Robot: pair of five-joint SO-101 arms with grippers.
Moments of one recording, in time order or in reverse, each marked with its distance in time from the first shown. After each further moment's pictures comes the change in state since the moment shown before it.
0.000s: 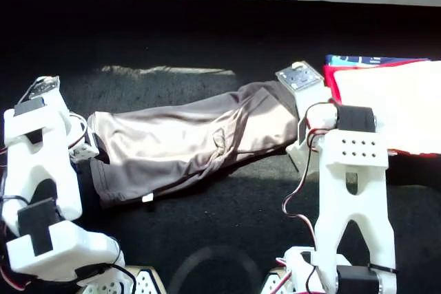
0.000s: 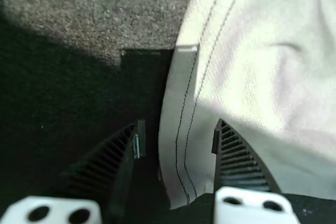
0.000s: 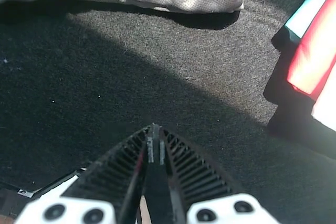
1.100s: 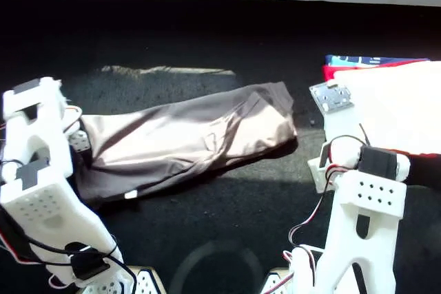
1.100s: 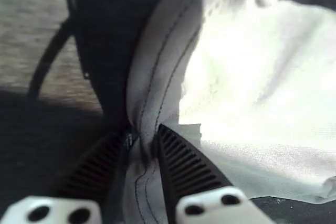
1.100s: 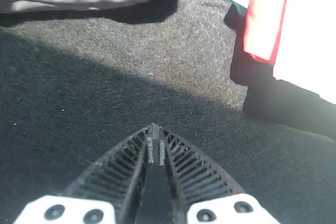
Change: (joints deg) left arm -5.8 24.4 -26.0 14.1 -1.1; right arm 11.7 -16.1 18.3 -11.6 0.4
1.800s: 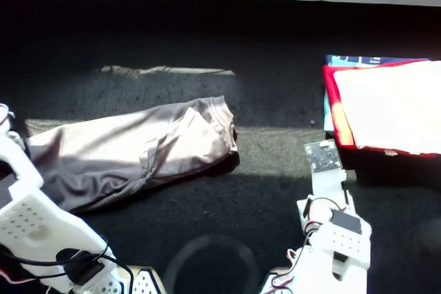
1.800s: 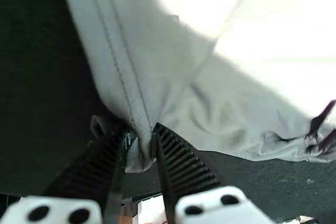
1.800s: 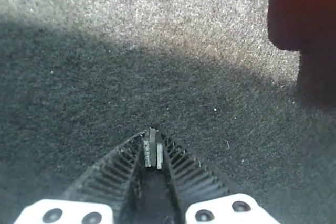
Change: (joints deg) left arm -11.2 -4.0 -17.8 17.1 -12.6; right arm 5.6 -14.7 49.1 -38.9 0.0
